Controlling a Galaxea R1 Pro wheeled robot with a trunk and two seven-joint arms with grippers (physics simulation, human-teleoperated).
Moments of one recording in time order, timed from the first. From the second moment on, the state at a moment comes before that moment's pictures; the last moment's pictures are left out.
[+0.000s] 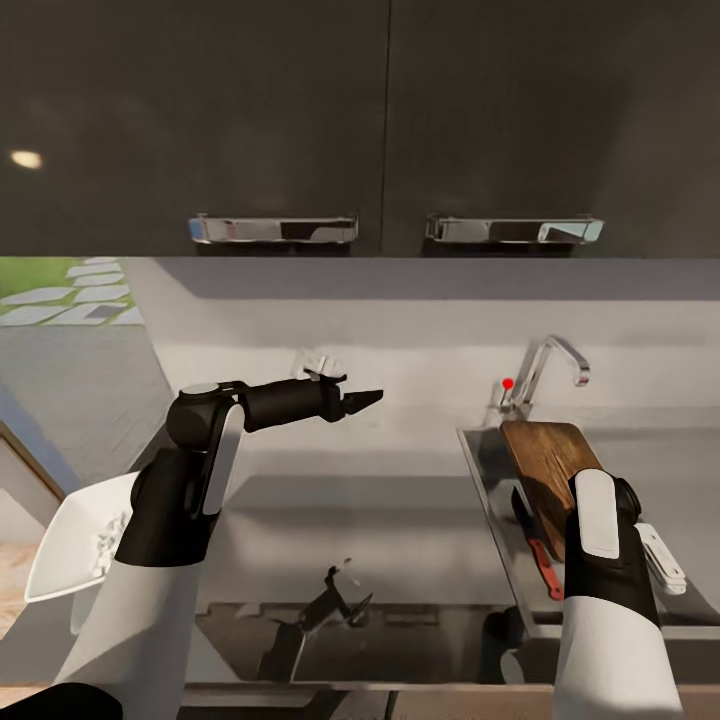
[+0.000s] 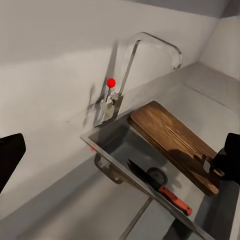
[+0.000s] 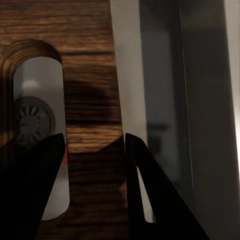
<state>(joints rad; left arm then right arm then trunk) -0.81 -0.12 -0.11 -1.56 0.02 0.92 -0.78 -0.68 0.11 -0.52 -1.33 -0.79 0.37 -1.40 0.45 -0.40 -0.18</state>
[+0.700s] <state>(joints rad) -0.81 -0.12 -0.13 -1.56 0.02 0.92 -0.78 -0.68 0.11 -0.52 -1.33 -0.80 0.38 -1.40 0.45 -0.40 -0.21</state>
